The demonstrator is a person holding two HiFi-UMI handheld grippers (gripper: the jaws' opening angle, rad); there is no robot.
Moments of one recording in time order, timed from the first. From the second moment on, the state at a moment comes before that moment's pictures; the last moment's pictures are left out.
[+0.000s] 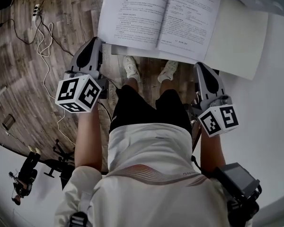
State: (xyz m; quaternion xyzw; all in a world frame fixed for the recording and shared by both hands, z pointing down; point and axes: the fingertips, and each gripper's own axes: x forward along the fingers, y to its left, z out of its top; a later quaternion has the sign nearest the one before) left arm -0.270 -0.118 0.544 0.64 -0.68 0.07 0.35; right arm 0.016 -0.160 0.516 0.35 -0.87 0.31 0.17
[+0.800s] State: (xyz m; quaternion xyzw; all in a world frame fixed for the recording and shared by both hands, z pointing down) left arm -0.272 -0.104 0.596 0.64 -0.67 0.10 0.35; right arm 0.009 -0.156 0.527 0.35 -0.86 0.32 0.18
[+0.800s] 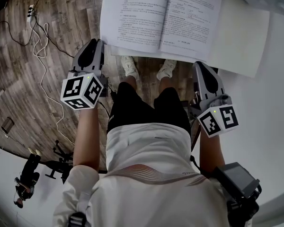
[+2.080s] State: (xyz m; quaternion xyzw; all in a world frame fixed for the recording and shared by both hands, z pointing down) left arm -0.194 -0.101 0.313 0.79 -0.61 0.05 0.08; right arm -0.006 -0.126 0.345 0.37 -0.91 0.18 0.07
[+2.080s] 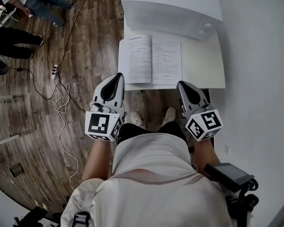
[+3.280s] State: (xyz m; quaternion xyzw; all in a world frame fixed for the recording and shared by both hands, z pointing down) left arm -0.115 -0.042 0.235 0.78 -0.62 0.00 0.07; right arm 0.072 -0.089 0.244 0.35 -0.93 0.09 -0.02
